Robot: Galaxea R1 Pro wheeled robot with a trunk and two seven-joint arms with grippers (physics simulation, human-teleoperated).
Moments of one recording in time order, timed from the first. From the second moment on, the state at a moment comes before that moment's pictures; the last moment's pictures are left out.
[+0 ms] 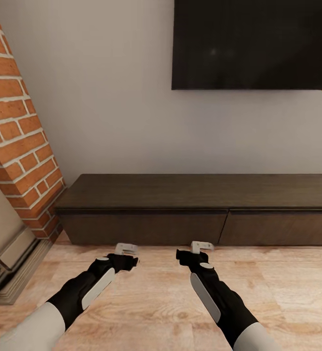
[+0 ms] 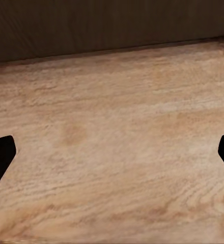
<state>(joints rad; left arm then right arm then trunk) -0.65 0.14 -0.67 -0.90 0.67 0.47 0.26 -0.52 0.07 0.41 -1.00 -0.46 0.35 -0.43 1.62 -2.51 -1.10</state>
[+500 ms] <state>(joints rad) -0.66 0.14 -0.52 -0.91 0.66 0.66 0.27 -0.53 0.07 0.41 -1.06 -0.45 0.47 -0.43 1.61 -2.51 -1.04</state>
